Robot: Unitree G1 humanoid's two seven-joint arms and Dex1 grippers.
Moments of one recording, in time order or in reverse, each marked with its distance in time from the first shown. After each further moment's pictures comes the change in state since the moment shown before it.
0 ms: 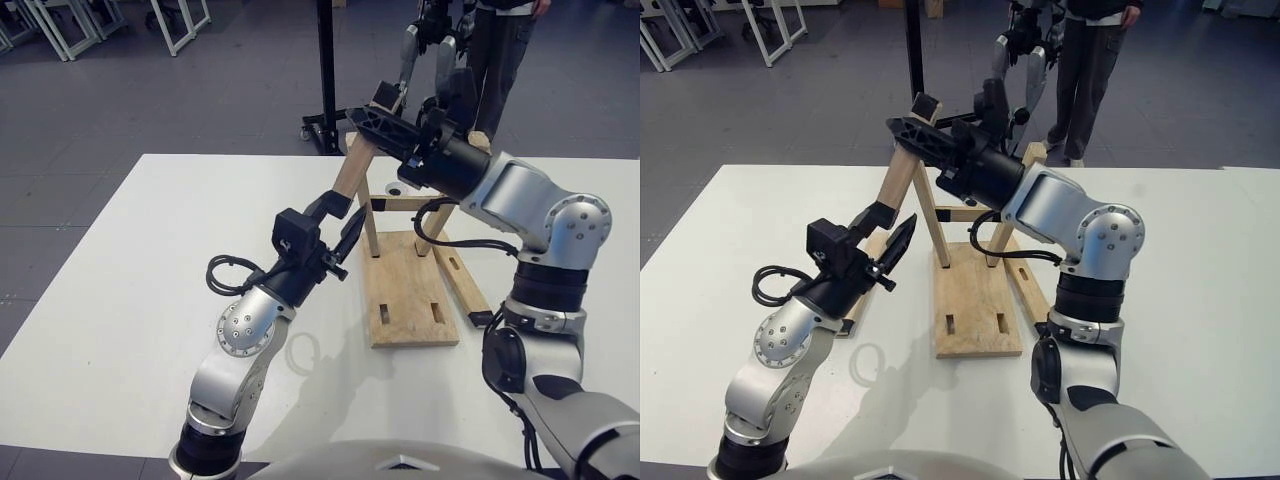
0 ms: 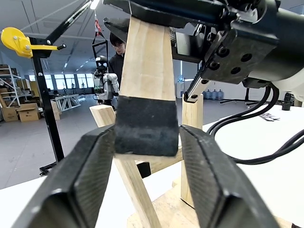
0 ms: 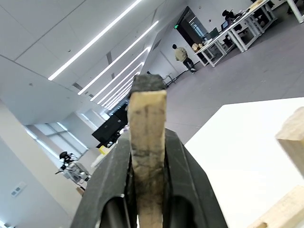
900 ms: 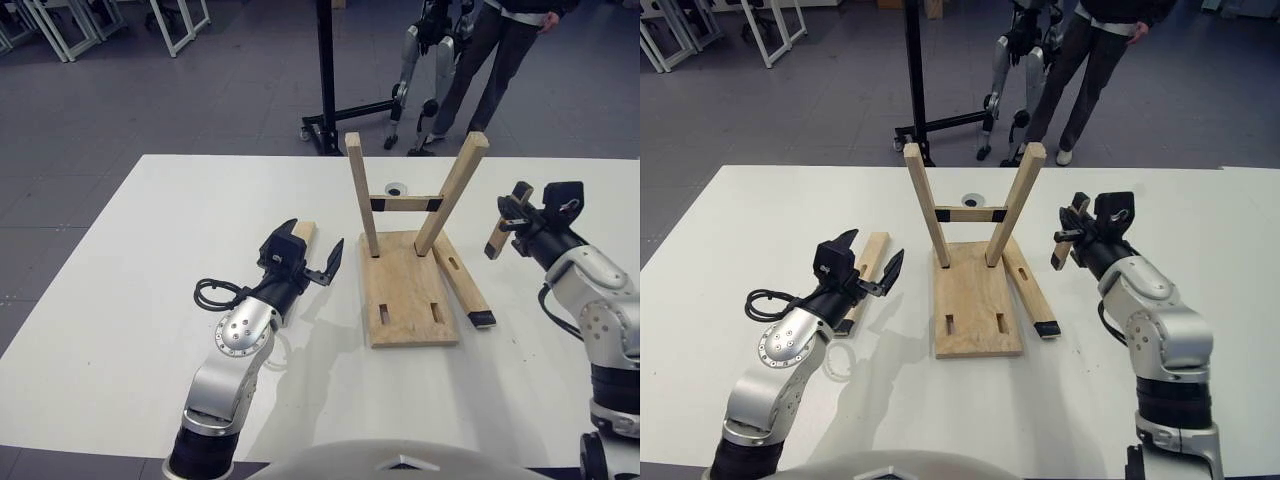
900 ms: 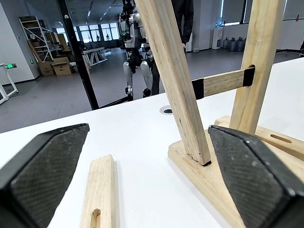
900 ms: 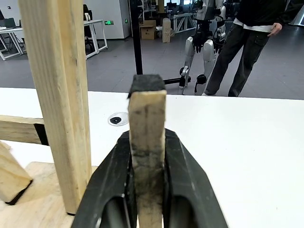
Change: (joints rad) left arm 0.071 0.037 0.052 0.127 0.121 0.079 0.040; right arm 0.573 -0.333 0.092 -0.188 -0.910 -0.523 0.143
